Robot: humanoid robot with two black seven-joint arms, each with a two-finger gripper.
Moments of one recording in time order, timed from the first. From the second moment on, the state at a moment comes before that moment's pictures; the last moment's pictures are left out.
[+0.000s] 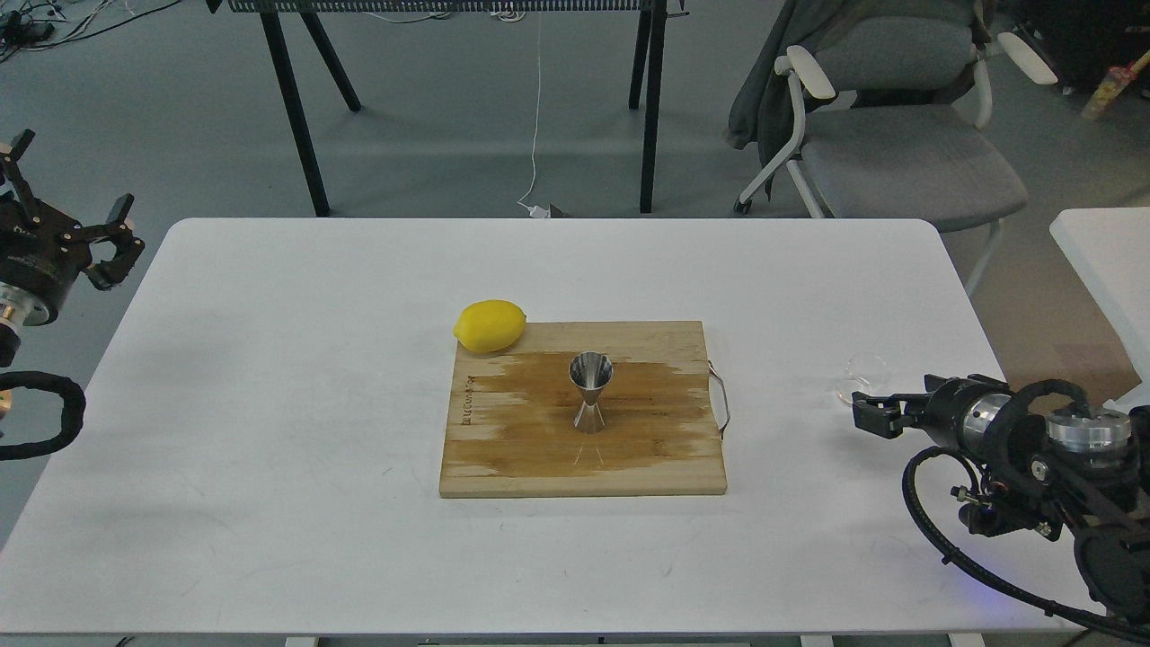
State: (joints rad) left arm -0.68 0.72 -0.41 -0.65 -0.38 -0.49 -0.49; right arm 0.30 -0.48 1.07 1.13 0.74 -0.49 -0.08
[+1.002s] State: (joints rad) left arm -0.67 0.69 -0.41 -0.62 -0.38 -0.49 -0.49; right arm 0.42 -0.36 1.03 0.95 0.62 -0.49 -0.08
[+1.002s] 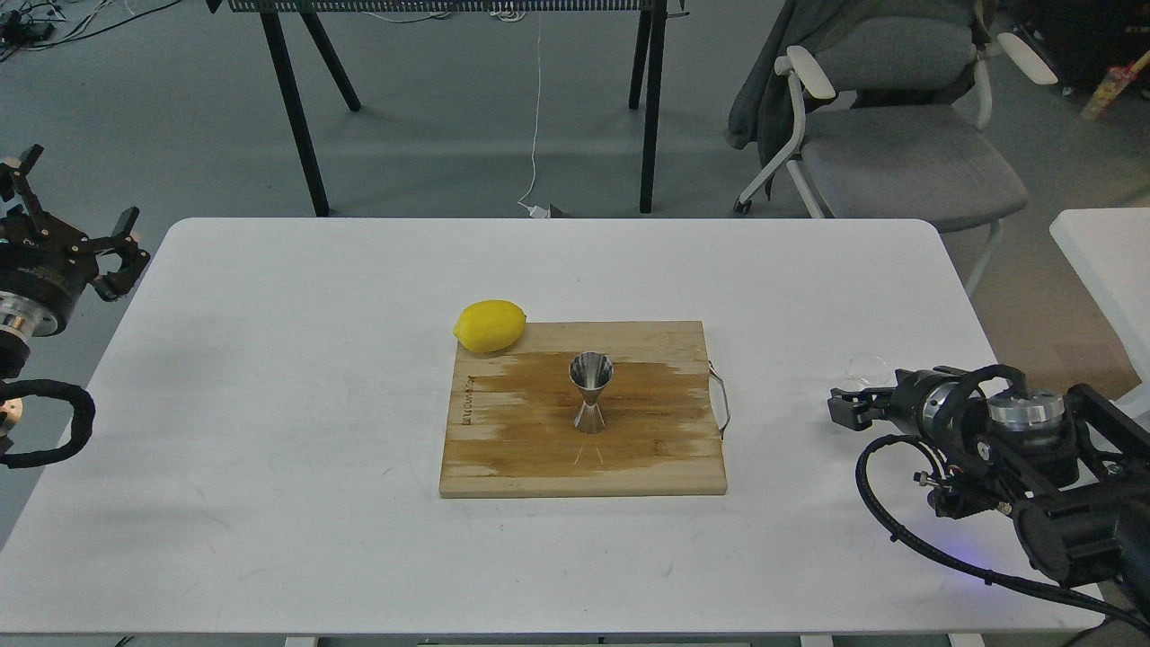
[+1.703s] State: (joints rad) left arm -0.65 0.67 -0.41 -0.57 -0.38 -0.49 -0.49; right arm 0.43 -0.33 1.03 0.91 0.57 -0.47 -0.08
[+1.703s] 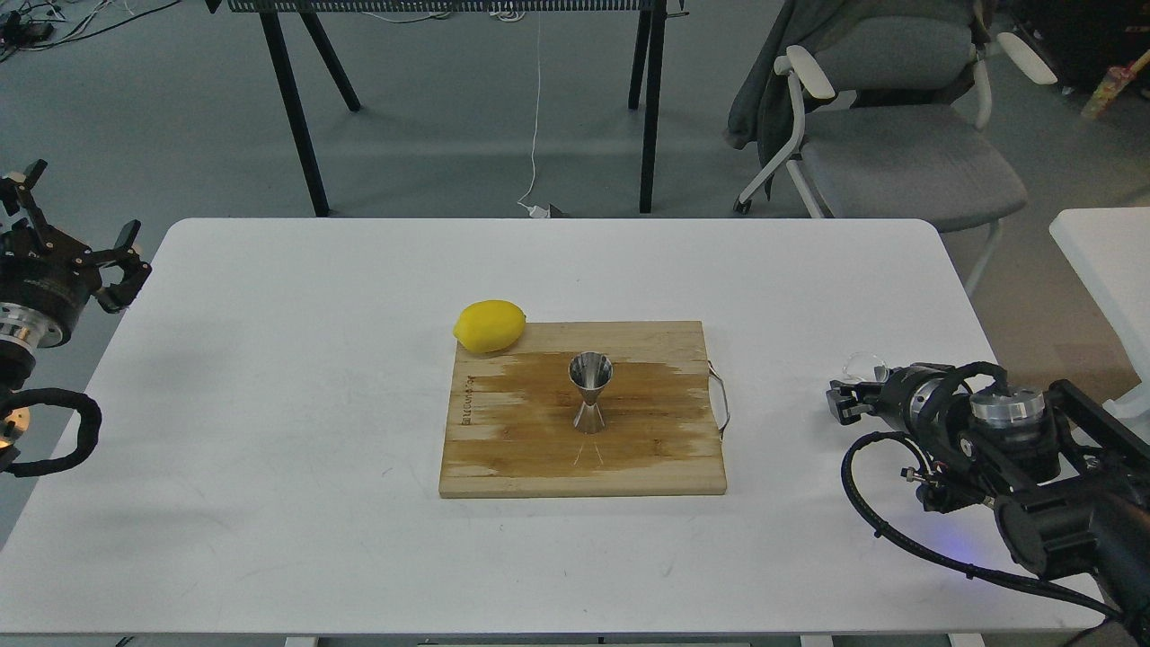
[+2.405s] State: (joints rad) left arm -0.64 0.66 -0.41 -0.55 -0.38 -0.49 -0.49; right arm 0.43 -0.33 1.02 0.91 0.56 -0.42 -0.08
